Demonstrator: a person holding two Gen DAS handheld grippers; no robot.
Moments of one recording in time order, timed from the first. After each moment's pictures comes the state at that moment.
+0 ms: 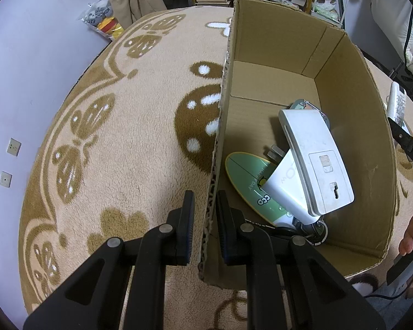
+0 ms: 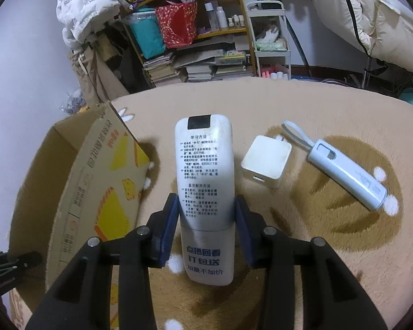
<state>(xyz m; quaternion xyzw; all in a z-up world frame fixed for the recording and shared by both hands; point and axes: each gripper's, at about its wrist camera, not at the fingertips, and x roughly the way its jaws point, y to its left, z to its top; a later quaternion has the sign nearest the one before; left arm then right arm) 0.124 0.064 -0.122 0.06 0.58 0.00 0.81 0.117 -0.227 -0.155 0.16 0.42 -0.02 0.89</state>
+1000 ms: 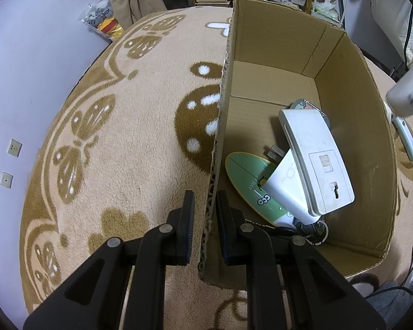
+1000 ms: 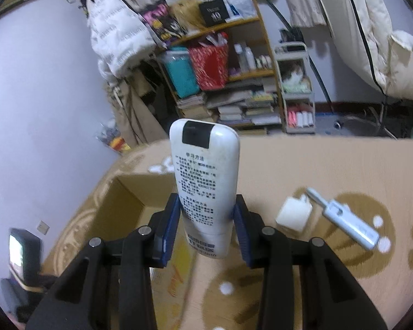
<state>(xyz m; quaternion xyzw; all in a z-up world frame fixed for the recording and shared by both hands) 0.123 0.063 -0.122 0.07 0.58 0.00 0.81 0.104 -0.209 -0.062 0.18 0.32 0.04 0.93</state>
